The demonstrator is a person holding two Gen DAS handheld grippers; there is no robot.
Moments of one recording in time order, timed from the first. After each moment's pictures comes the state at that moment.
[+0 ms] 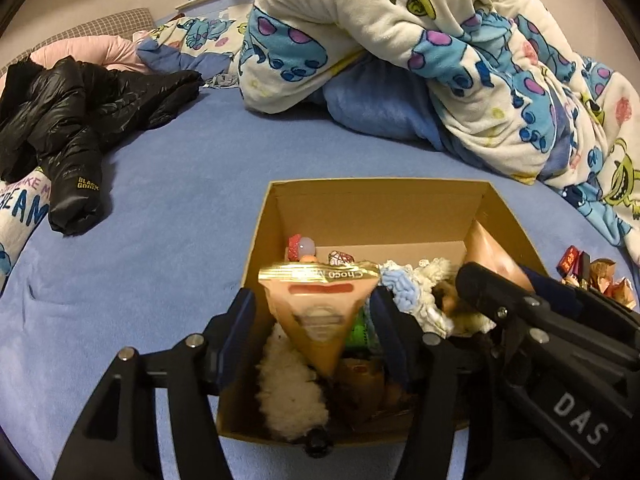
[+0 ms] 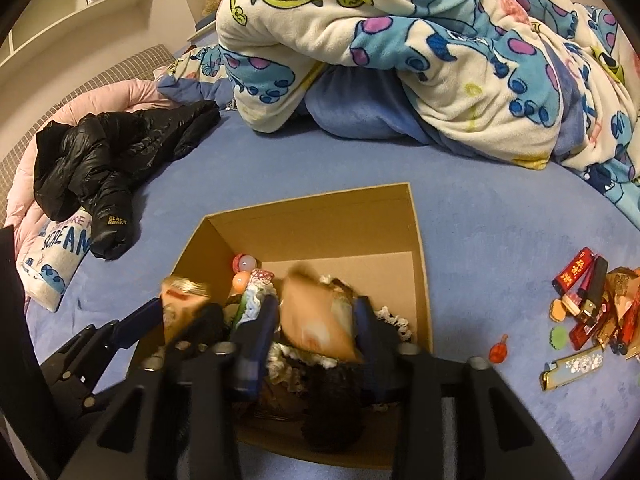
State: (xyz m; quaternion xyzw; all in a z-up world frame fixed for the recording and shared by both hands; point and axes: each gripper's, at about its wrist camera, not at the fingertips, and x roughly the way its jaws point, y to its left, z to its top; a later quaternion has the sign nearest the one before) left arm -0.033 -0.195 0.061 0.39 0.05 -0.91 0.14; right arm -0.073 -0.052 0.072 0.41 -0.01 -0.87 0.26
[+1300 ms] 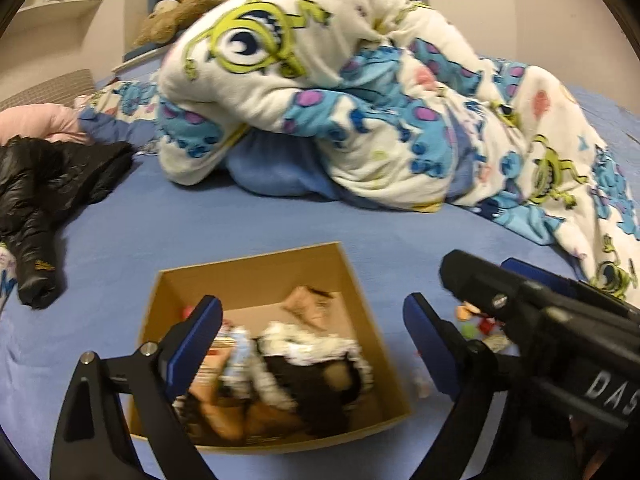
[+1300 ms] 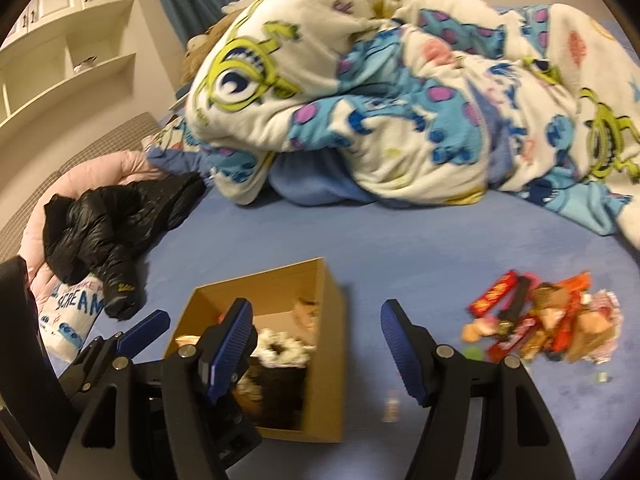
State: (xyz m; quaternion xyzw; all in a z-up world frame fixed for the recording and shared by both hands) left arm -0.043 -0.098 0.122 0.33 0.01 -0.95 0.03; right arm -0.065 0.051 0.131 0.34 -0.09 -0.91 0.23
